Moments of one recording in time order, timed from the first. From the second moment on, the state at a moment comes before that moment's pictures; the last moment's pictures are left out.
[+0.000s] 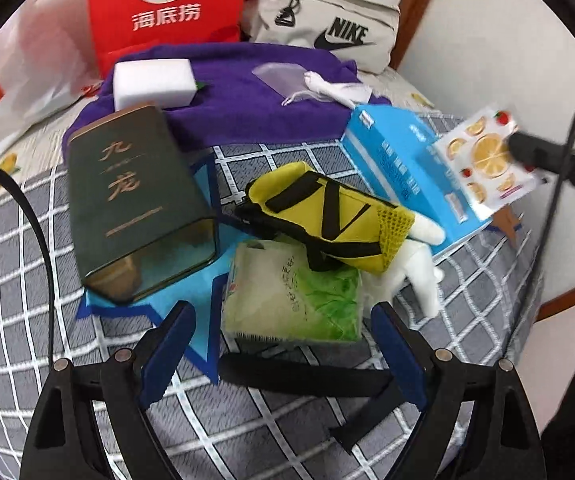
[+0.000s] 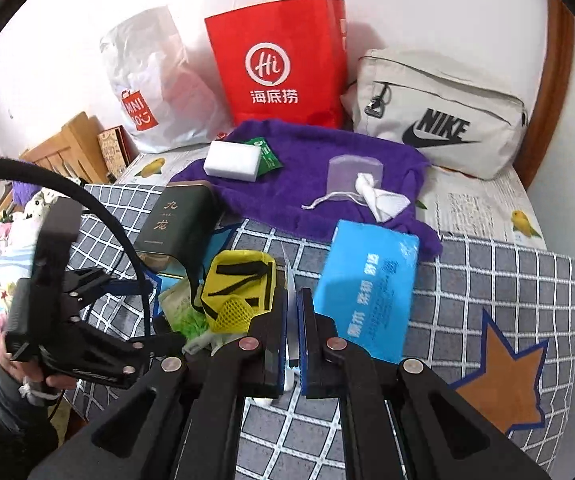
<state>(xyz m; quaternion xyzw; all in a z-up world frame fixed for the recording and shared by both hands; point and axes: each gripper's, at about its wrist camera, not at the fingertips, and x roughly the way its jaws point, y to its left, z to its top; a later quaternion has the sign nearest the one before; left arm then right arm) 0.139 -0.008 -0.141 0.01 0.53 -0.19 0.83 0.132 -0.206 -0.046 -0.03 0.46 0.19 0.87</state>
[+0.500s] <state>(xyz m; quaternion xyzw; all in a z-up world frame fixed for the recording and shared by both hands) 0.144 -0.024 -0.152 0.02 0.54 -0.19 0.82 0.125 -0.229 -0.060 0.02 0.47 0.19 0.86</state>
